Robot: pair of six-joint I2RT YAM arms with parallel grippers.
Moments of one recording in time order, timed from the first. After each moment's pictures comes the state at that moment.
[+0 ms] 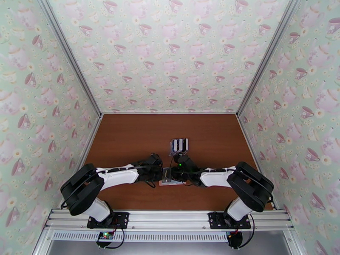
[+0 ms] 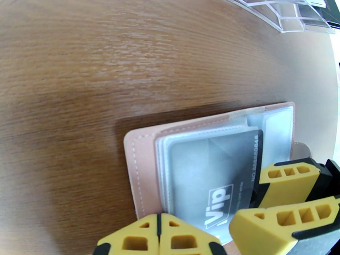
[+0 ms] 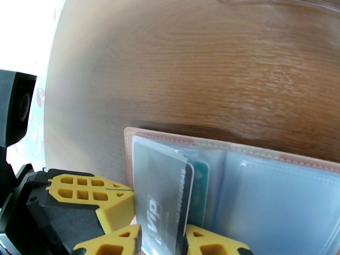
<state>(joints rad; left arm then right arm) -0.82 1.57 0.73 -0.23 0.08 -0.78 0.83 1.61 0.60 0.24 -0.29 0.90</state>
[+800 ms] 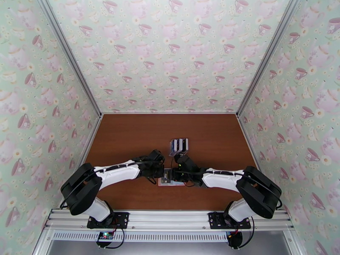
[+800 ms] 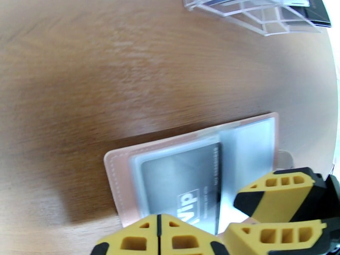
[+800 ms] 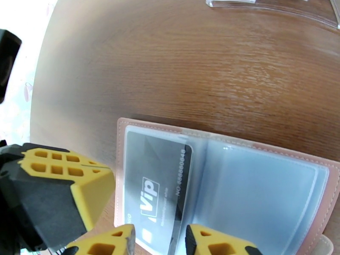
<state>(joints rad) -0.81 1.57 0.85 -0.37 0.07 -0.71 0.85 1.52 0.62 0.06 -0.21 0.83</state>
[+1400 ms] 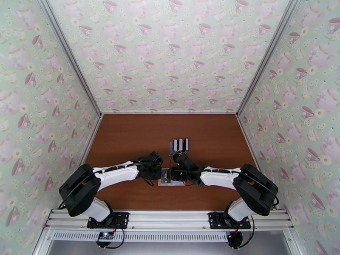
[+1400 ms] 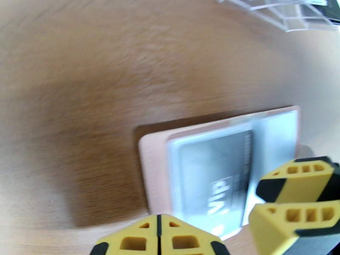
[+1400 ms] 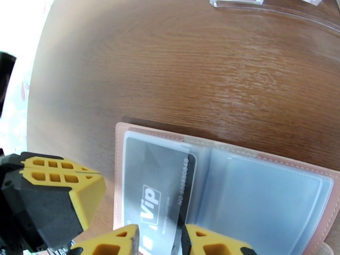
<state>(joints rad) -0.80 1.55 0.80 -0.41 0.04 -0.70 0.85 1.56 0.66 0.05 -0.21 0.82</state>
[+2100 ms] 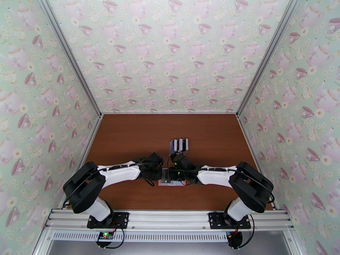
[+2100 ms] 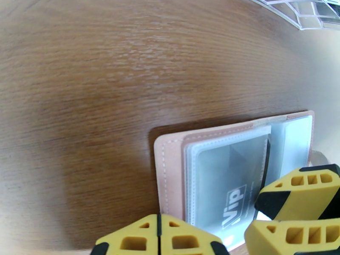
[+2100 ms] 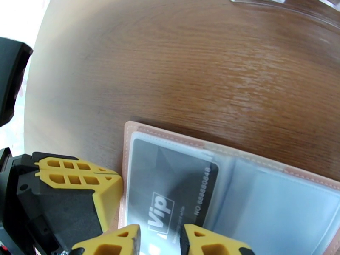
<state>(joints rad) -0.80 1.60 0.80 -0.37 0.04 -0.70 0.87 1.61 0.70 0.04 -0.22 0.81</state>
